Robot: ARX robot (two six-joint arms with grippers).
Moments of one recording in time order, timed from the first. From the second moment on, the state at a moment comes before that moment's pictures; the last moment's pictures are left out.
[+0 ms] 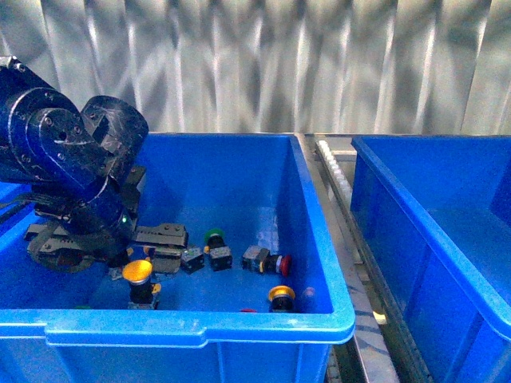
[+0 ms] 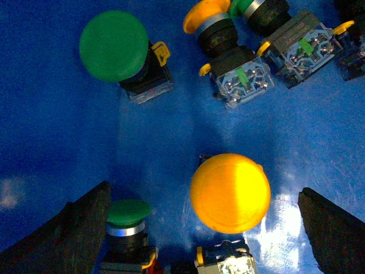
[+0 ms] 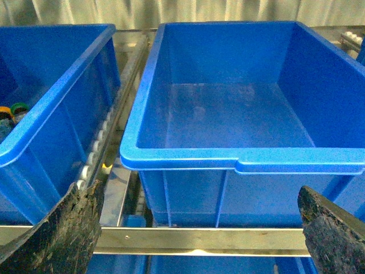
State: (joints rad) left arm -0.23 2.09 1.53 -0.22 -0.24 -0.13; right arm 0.00 0.00 0.02 0.00 0.00 0.00
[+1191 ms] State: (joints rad) left arm -0.24 2.23 1.64 -0.20 -0.30 -0.13; right arm 0.00 0.00 0.02 0.00 0.00 0.00
